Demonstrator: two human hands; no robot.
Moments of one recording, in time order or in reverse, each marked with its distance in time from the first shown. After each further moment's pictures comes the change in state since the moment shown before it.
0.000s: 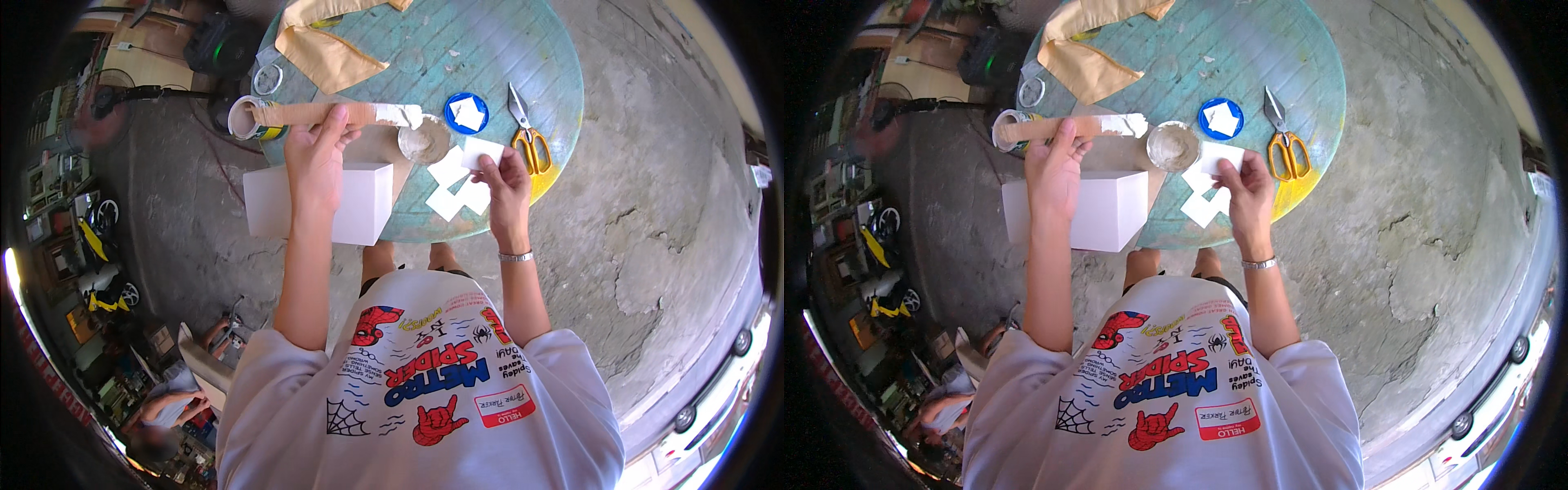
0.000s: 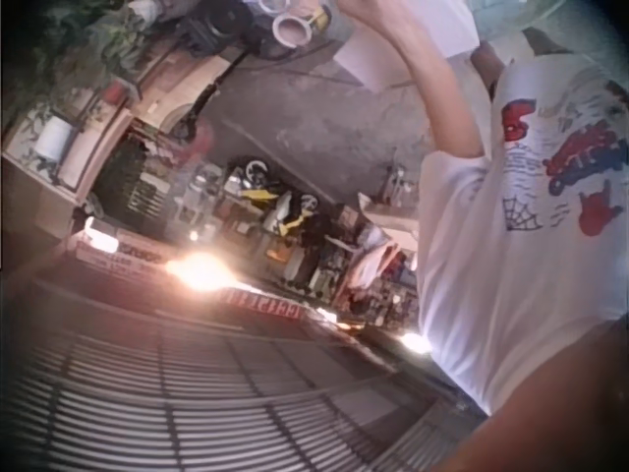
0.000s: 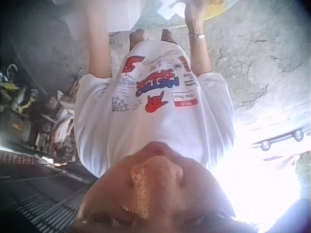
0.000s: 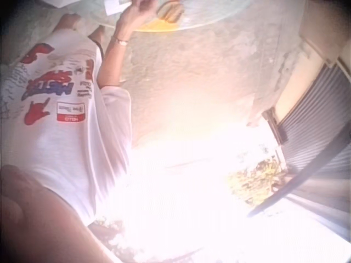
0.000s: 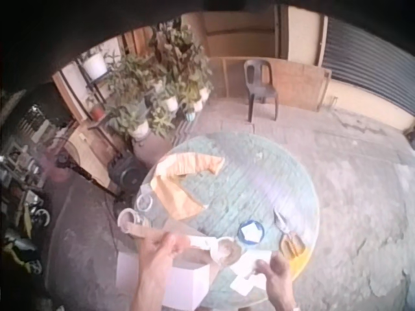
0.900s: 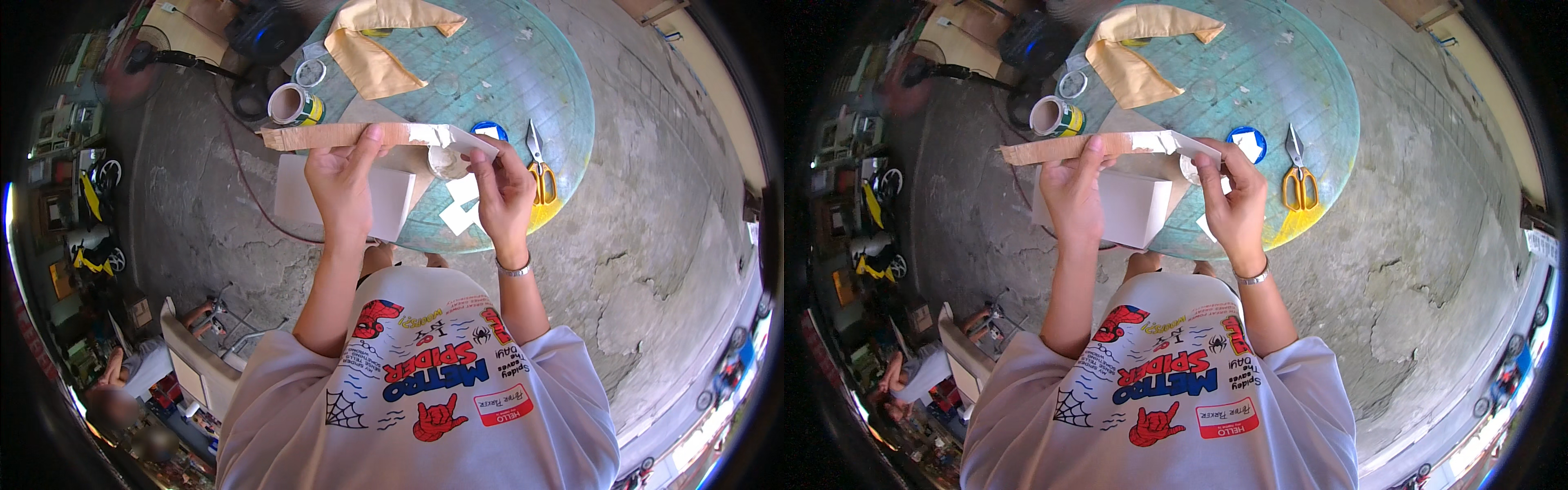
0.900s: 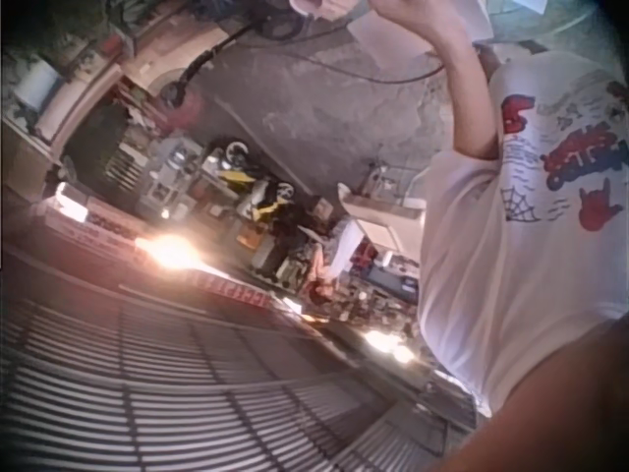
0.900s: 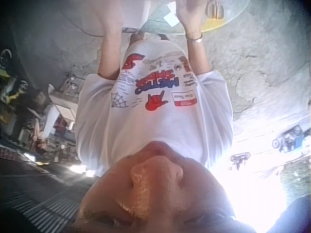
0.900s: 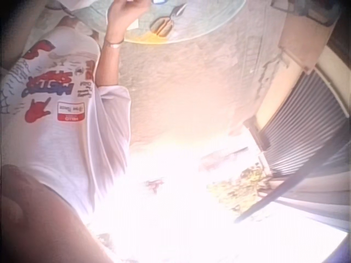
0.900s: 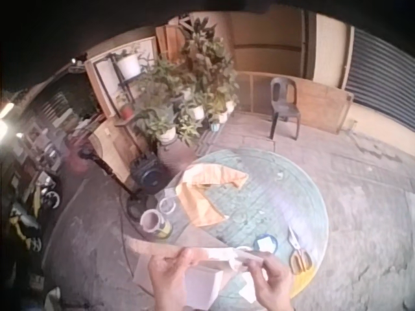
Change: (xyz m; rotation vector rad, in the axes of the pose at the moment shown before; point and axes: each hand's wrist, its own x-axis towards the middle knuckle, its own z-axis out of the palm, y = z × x) left_hand -0.056 0.051 0.013 0.077 0.175 0.245; right_hand -0.020 -0.100 0.101 -0.351 -0.277 -0.331
